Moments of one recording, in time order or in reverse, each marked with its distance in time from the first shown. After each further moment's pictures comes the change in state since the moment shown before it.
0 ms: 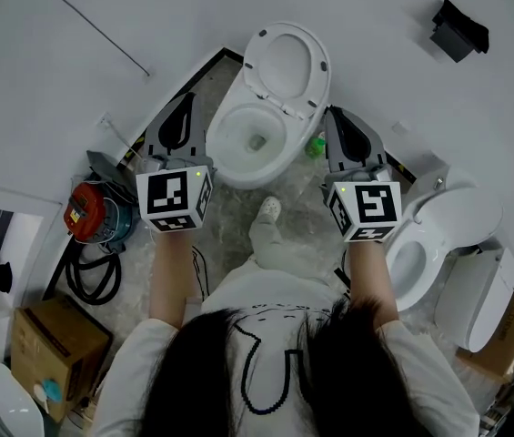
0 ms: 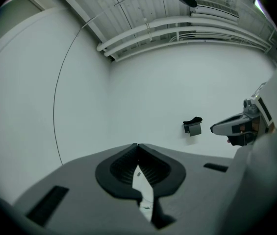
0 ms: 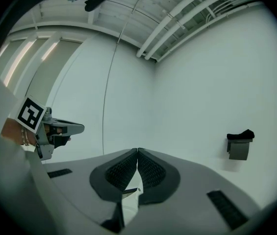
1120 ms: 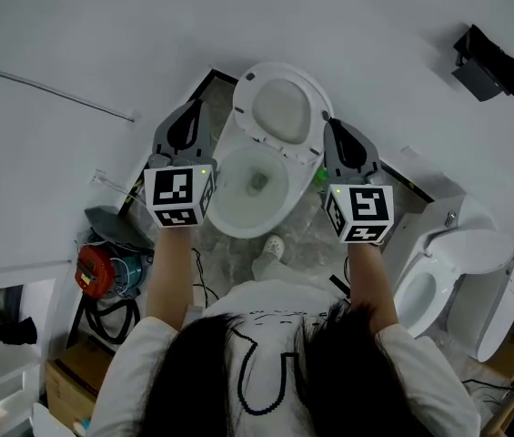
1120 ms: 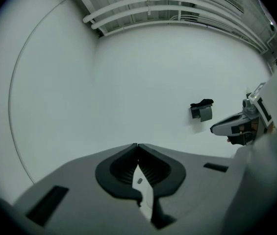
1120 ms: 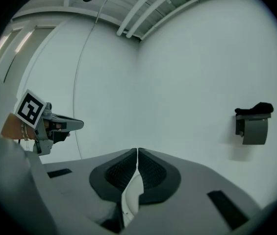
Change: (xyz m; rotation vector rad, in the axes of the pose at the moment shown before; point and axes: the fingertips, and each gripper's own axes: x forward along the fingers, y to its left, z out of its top) left arm 0.275 0.025 -0.067 0.035 0.141 -0.150; right arm 0.207 -0.134 -0.086 0.102 0.142 -0.112
